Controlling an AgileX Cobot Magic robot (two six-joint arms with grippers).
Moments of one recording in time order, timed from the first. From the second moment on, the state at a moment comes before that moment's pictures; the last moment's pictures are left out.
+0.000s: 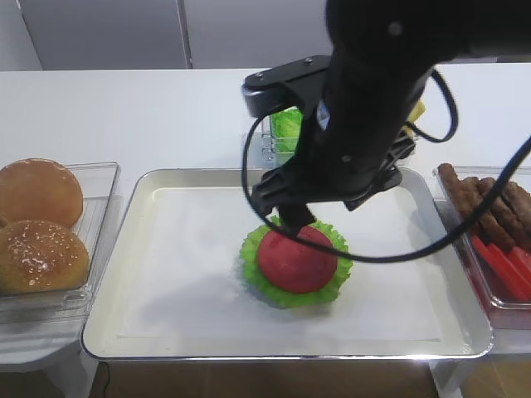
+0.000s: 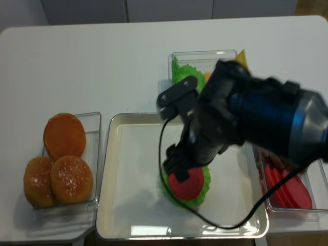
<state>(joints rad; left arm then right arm) 0.00 -0.02 -0.49 -0.03 1.18 -0.07 0.81 1.62 -1.21 -0.12 0.94 0.34</state>
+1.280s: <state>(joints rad) 0.00 -0.02 -0.49 -0.03 1.18 -0.07 0.06 0.84 -0.83 0.05 1.18 0.03</state>
